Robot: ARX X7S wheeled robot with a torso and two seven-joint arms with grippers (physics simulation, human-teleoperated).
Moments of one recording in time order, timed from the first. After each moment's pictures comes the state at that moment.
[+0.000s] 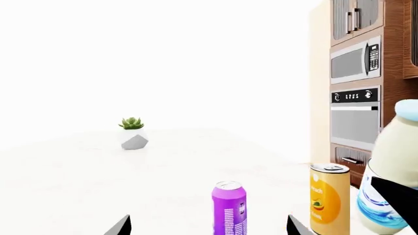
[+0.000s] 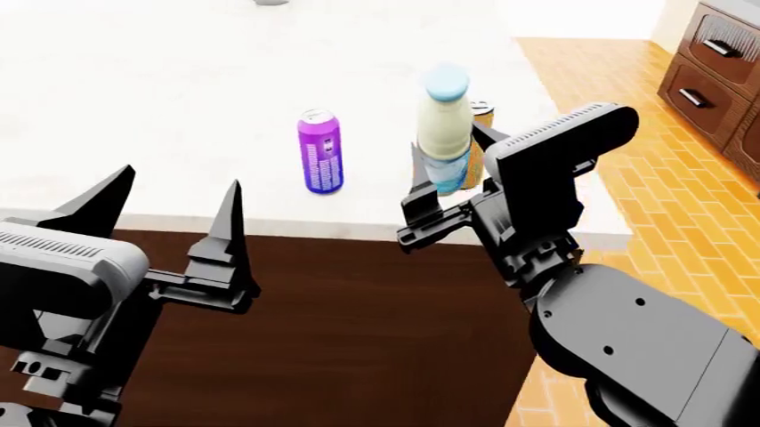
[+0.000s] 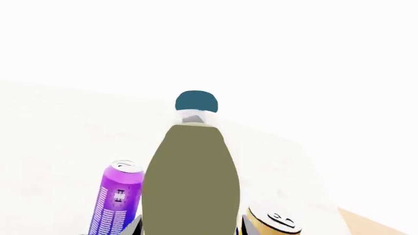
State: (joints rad) left arm -0.31 -0.85 0.20 0.85 -0.96 -0.39 -0.60; right arm 0.85 0.59 -0.65 -0.49 0.72 0.60 0.46
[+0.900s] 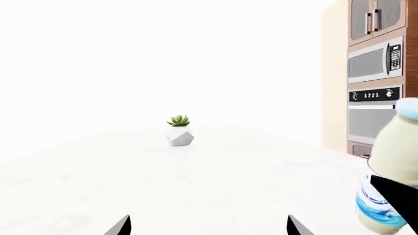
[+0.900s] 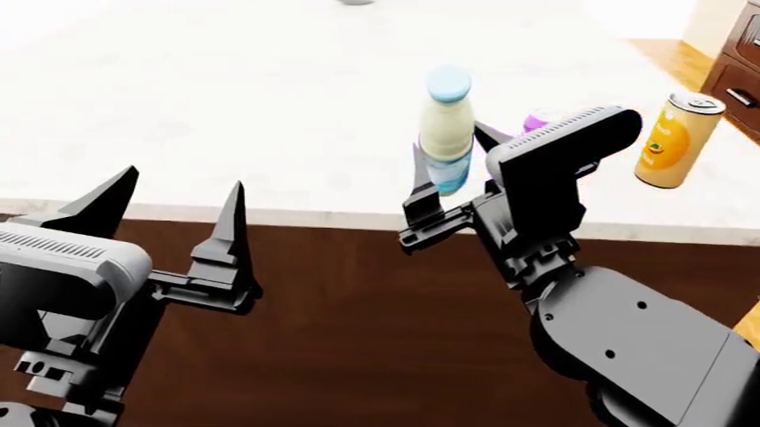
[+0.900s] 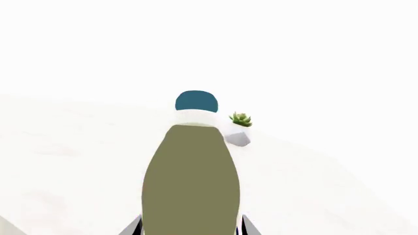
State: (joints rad) left arm -0.32 -0.85 0.21 0.84 -0.95 -0.39 -0.60; right arm 0.85 0.60 -0.65 -0.49 0.72 0.59 0.47
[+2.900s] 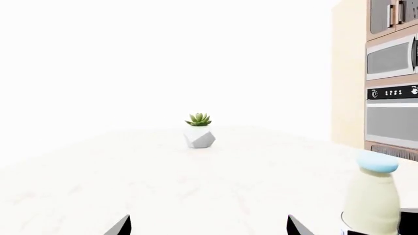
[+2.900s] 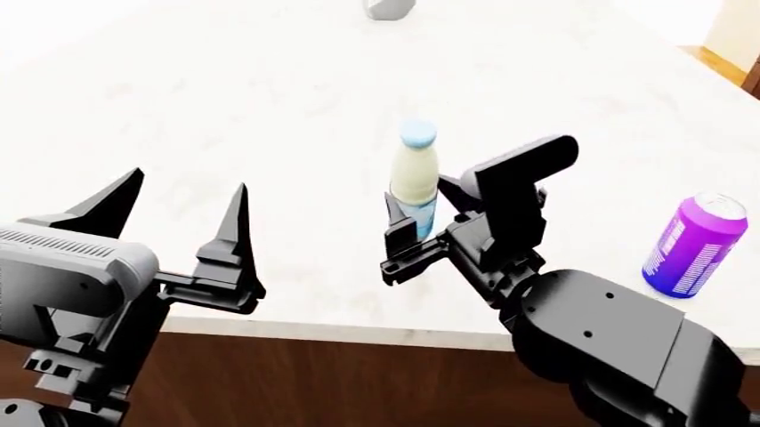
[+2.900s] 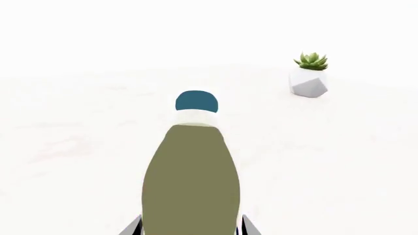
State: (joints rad) left arm -0.32 -0.84 0.23 0.82 -0.94 -0.37 -0.60; right arm 0.82 0.55 -0.64 -0.37 0.92 0.63 0.37
